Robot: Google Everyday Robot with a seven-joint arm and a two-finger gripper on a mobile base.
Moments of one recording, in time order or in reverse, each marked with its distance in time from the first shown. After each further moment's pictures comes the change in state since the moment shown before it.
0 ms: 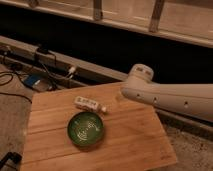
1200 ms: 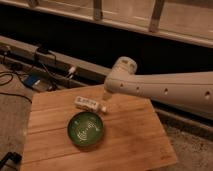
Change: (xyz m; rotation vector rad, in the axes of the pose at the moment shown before) arm 0.077 -0.057 0.013 0.104 0.091 -0.448
